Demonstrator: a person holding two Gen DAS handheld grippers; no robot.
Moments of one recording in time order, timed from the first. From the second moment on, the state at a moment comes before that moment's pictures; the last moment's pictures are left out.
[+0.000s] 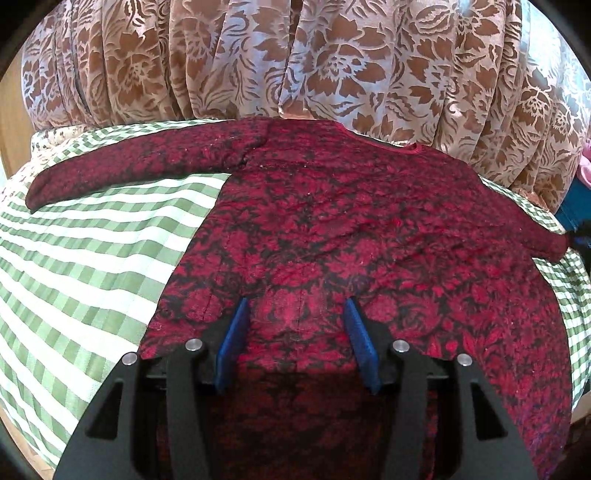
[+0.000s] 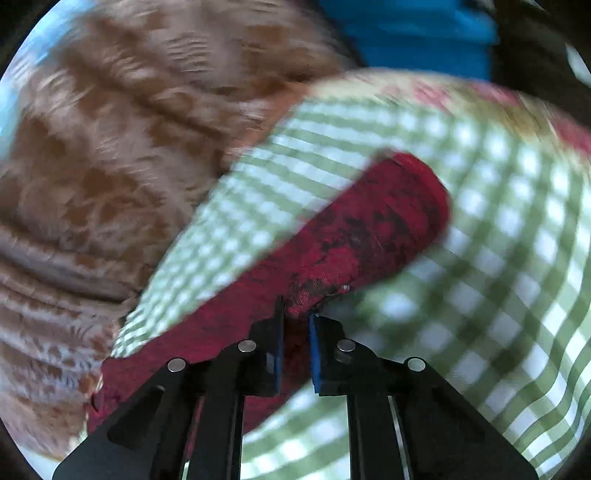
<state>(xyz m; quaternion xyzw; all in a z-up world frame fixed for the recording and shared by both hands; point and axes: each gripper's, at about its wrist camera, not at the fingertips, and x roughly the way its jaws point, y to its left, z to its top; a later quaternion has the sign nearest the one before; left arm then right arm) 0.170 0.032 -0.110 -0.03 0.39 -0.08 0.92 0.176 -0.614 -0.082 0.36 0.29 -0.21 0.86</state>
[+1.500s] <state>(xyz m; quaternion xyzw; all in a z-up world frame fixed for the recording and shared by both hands) 0.378 0.020 -0.103 -0.20 0.46 -0.15 0.85 0.212 -0.403 -0.122 0.23 0.41 -0.01 0.88</state>
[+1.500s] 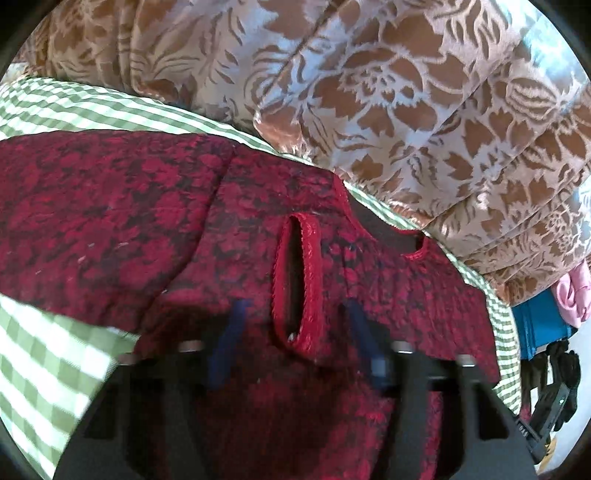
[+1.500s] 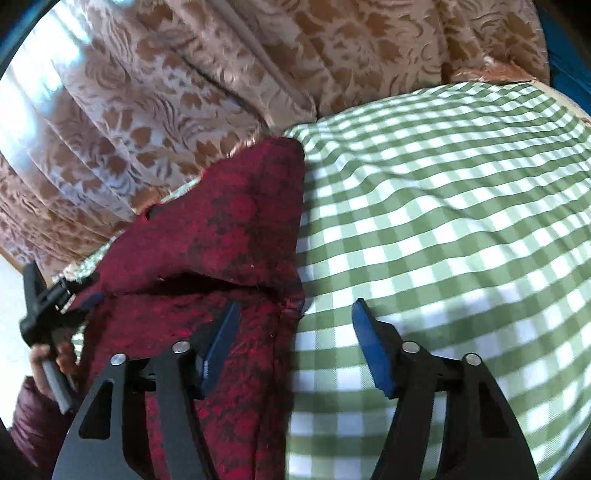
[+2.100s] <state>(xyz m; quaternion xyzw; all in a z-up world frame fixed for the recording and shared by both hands) 0.350 0.046 -0.077 -0.15 0.39 -0.11 0.90 0.294 -0.324 -0.098 0.14 0.39 0.00 0.91</state>
